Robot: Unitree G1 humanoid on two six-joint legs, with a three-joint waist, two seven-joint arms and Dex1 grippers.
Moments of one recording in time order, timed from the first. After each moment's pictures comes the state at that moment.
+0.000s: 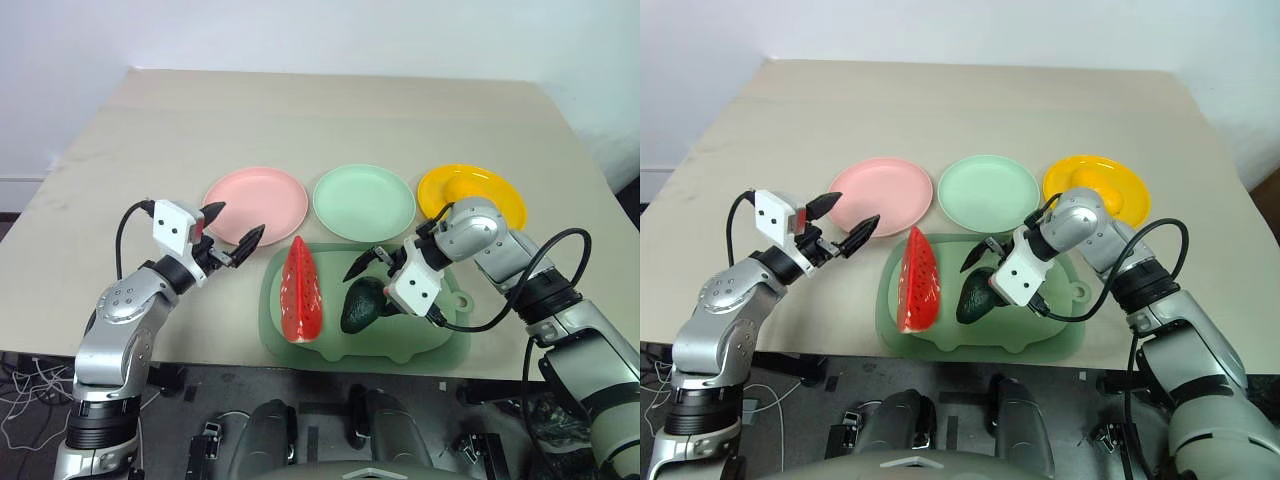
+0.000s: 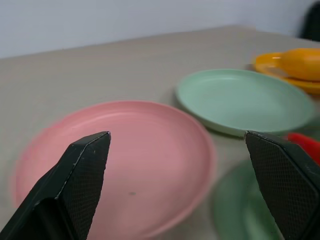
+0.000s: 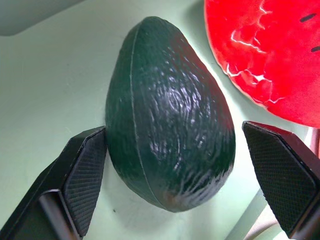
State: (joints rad) left arm -0.10 0.51 0.17 -0.39 -0.48 0.43 -0.62; right arm -0.82 -0.66 0.49 0.34 -0.07 -0.66 1.50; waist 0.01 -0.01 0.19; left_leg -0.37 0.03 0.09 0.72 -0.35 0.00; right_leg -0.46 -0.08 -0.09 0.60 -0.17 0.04
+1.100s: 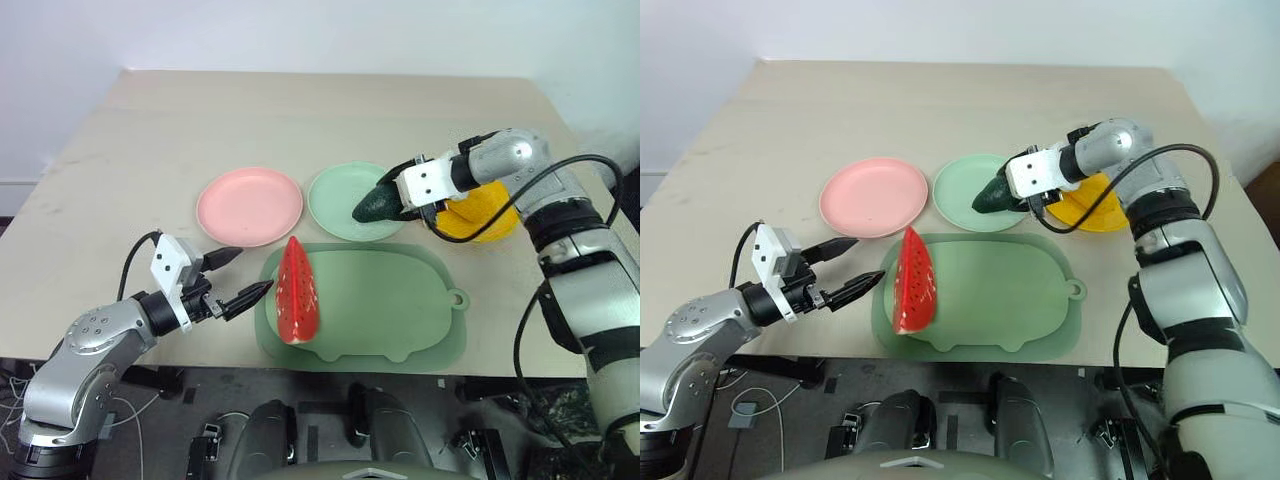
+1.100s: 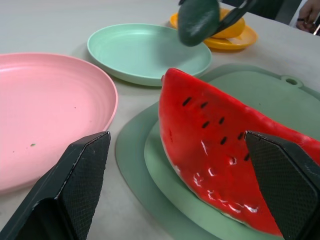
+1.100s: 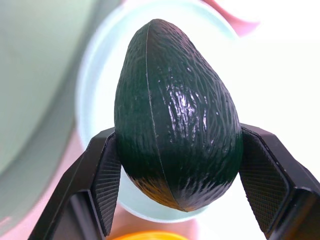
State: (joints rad) left arm 0.03 0.64 0.20 -0.50 -0.62 0.52 -0.72; right arm -1.23 -0.61 0.43 1.05 -0.29 -0.60 1.15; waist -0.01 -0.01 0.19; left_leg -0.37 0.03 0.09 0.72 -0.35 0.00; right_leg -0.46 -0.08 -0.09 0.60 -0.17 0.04
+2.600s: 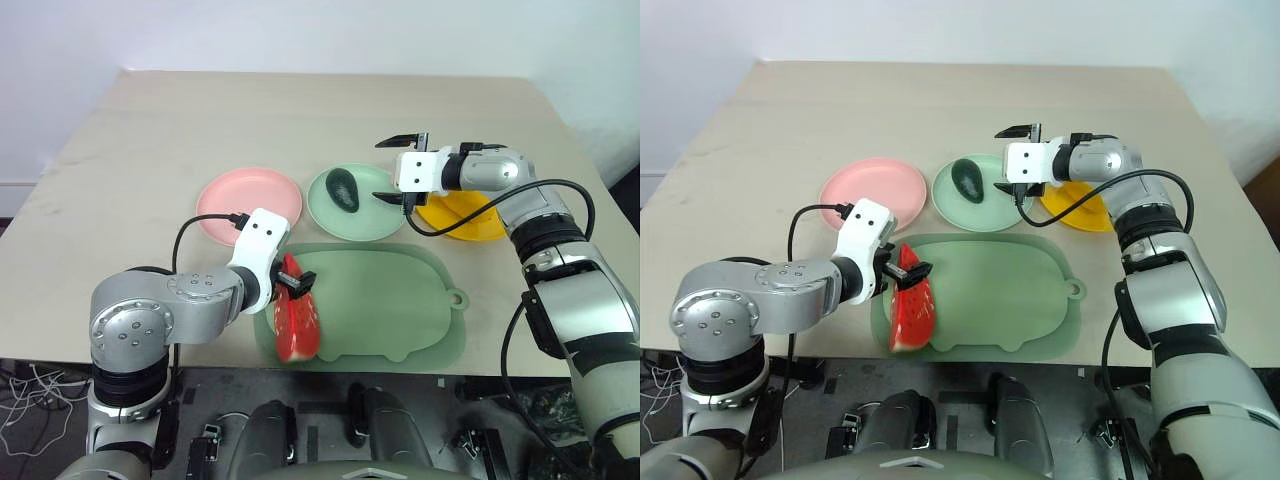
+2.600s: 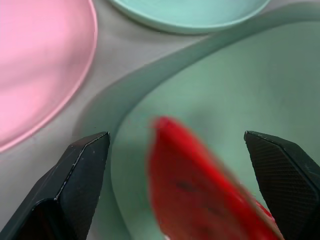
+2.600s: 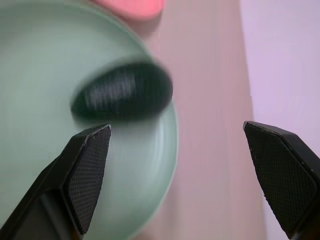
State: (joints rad) left arm -0.50 0.38 0.09 -0.62 -1.26 1.61 0.52; right arm -1.12 -0.58 0.28 0.98 -0.27 -0.65 0.86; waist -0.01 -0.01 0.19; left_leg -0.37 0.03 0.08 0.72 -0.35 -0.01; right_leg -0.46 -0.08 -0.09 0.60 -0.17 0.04
